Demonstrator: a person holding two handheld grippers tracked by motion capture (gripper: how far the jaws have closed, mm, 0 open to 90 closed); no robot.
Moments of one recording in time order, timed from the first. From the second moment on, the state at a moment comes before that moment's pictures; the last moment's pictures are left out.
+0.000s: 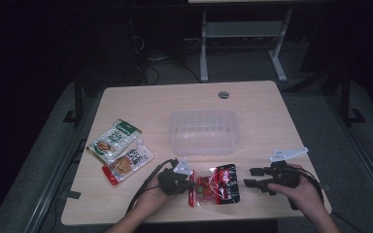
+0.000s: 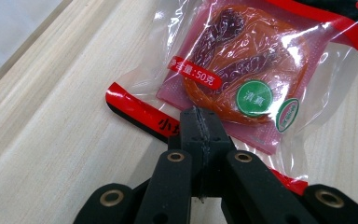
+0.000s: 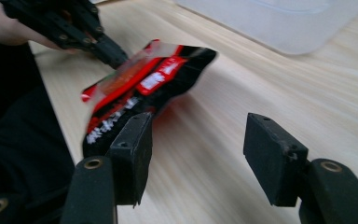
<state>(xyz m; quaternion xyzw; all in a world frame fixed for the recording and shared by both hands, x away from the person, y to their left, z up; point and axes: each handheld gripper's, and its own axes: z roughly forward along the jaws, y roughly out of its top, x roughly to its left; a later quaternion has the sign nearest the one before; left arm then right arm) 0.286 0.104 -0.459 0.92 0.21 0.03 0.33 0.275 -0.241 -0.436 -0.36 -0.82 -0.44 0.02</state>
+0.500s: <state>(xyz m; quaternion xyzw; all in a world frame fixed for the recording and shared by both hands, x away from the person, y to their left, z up) 0.286 0.104 -0.459 0.92 0.20 0.03 0.33 0.276 -0.217 -0.446 -0.34 -0.82 -0.45 0.07</state>
